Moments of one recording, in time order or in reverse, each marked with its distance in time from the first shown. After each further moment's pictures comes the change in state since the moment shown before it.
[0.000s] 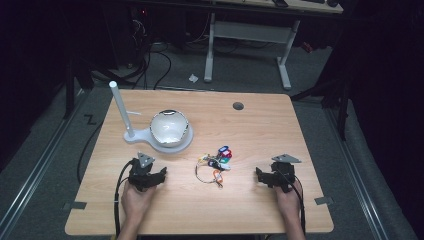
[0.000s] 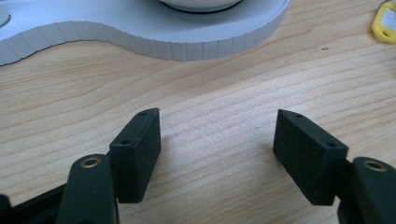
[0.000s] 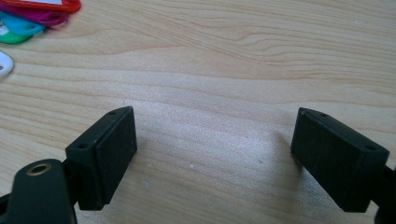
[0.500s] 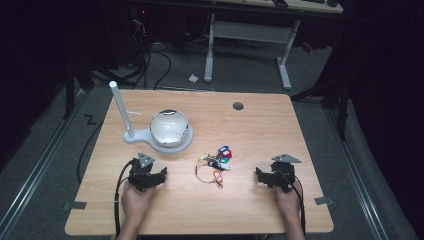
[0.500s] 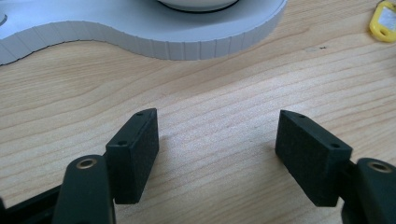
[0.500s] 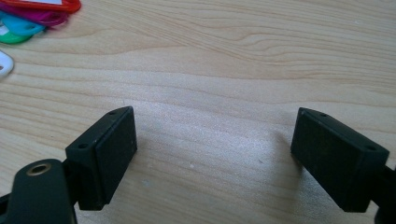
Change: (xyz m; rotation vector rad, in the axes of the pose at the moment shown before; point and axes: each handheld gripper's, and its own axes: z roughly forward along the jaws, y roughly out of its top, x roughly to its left) left arm 0.000 0.000 0.000 0.002 -0.005 0.004; right arm 0.000 0.000 0.000 0.000 0.000 -0.002
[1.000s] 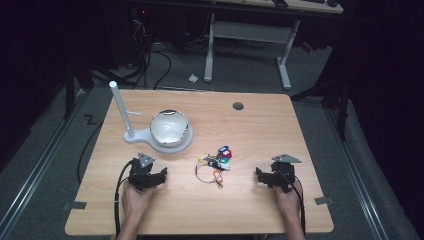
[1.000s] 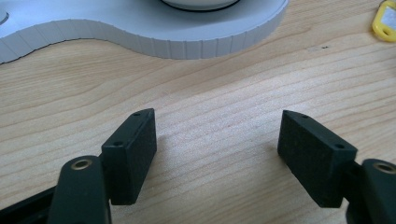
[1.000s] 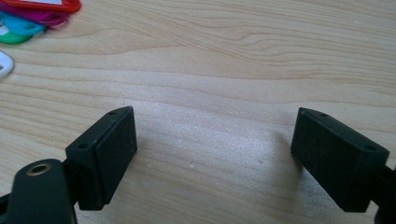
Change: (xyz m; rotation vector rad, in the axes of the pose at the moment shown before) left arm 0.000 0.000 0.000 0.002 0.006 -0.005; right arm 0.000 0.000 0.000 0.000 0.000 0.000
